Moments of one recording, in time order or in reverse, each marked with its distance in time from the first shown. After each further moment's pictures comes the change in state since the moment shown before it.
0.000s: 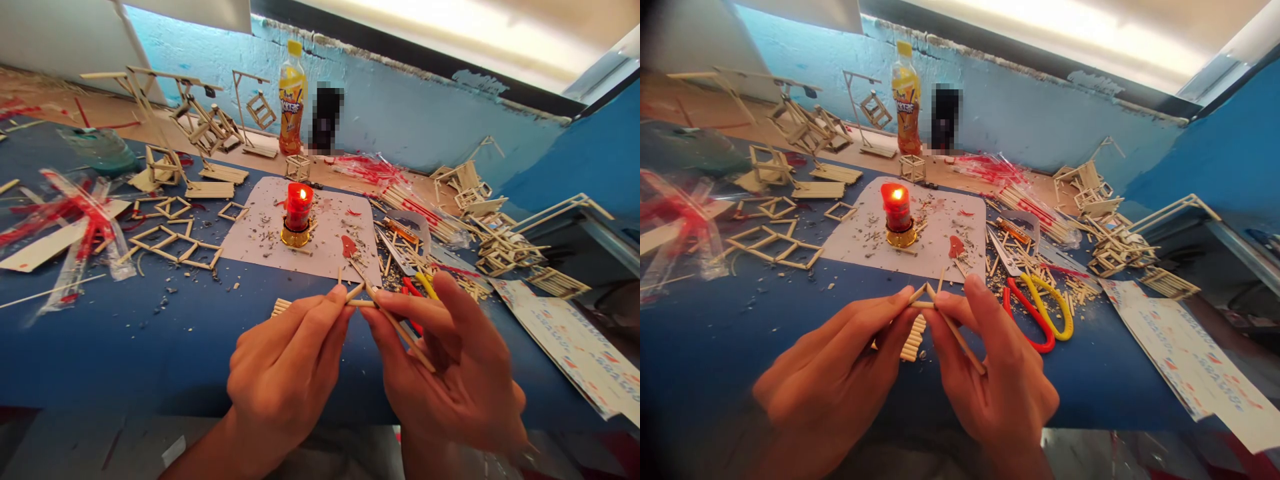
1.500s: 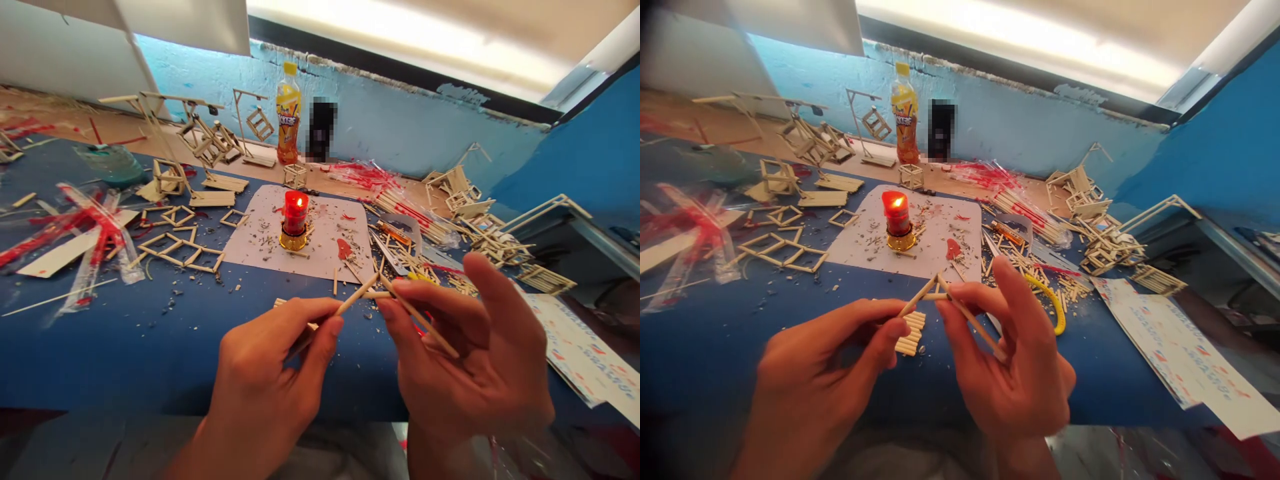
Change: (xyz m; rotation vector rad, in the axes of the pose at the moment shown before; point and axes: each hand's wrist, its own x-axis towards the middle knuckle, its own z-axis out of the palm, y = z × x) left_hand 0.013 0.004 -0.024 -0.366 -0.296 -0.344; right_hand 0.017 -0.013 -0.008 0.177 0.088 0.177
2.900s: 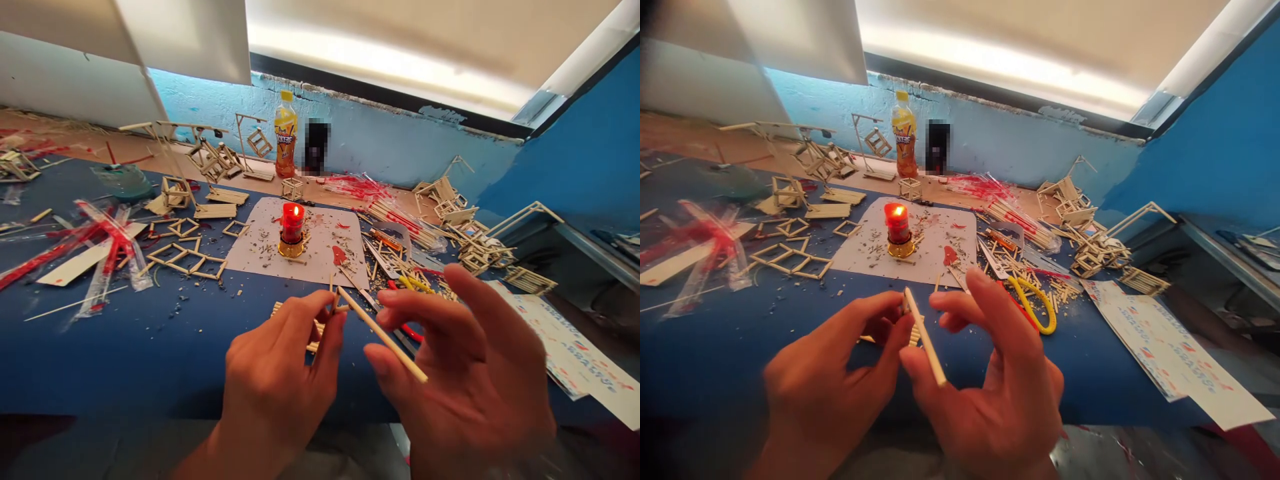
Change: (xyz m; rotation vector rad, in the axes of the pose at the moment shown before) left_hand -0.006 0.007 0.011 0.295 0.173 0.218; right_hand 0.004 -0.027 -0.014 0.074 -0.132 0.008
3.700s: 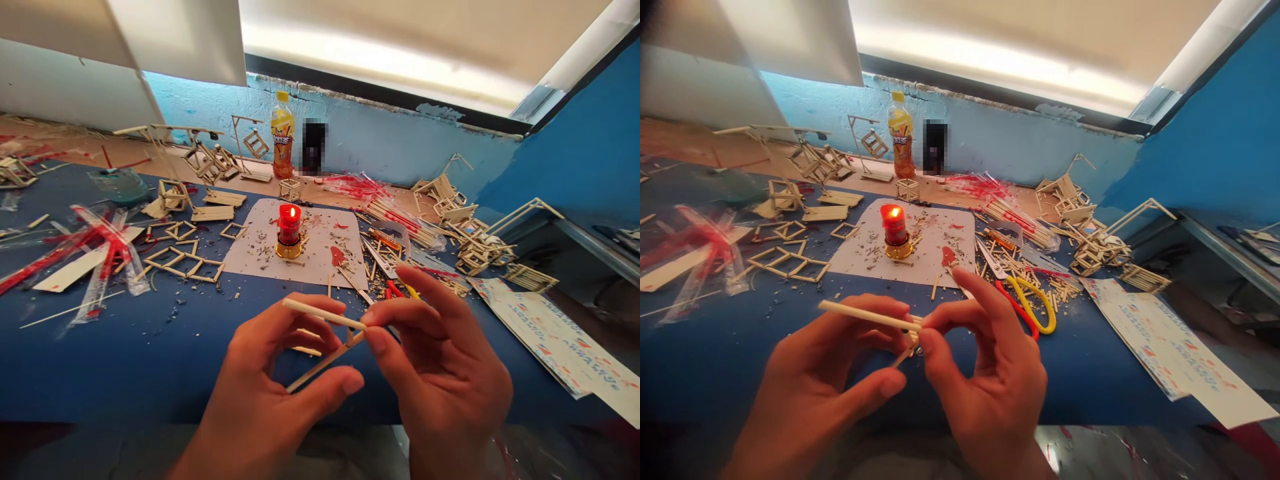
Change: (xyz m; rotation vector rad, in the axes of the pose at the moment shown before) left_hand 0.006 -0.005 -0.016 -0.784 -0.223 -0.399; right_hand -0.001 0.006 -0.003 0.181 -0.139 0.237
